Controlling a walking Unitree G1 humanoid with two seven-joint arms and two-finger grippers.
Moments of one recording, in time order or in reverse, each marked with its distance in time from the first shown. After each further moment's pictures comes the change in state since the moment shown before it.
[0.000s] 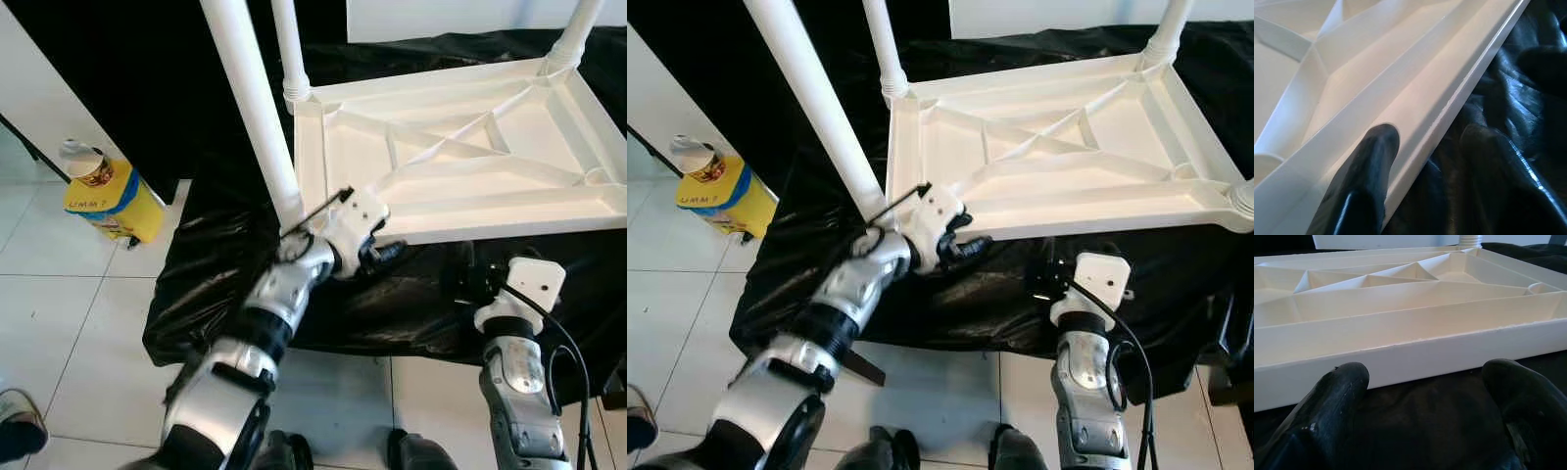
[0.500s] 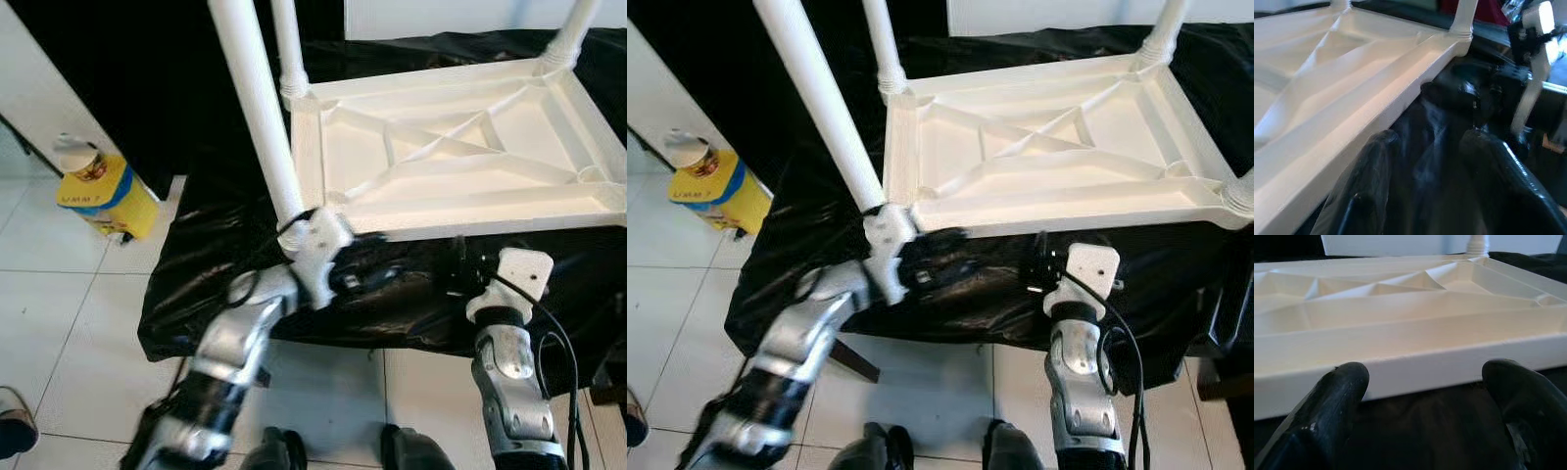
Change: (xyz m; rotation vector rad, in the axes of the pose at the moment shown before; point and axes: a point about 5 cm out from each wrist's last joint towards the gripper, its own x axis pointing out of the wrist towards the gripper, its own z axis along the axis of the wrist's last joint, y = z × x) left arm -0.085 -0.015 0.006 -0.019 -0.112 -0.114; right arm 0.017 0.009 -0.003 0.008 -0.002 0.040
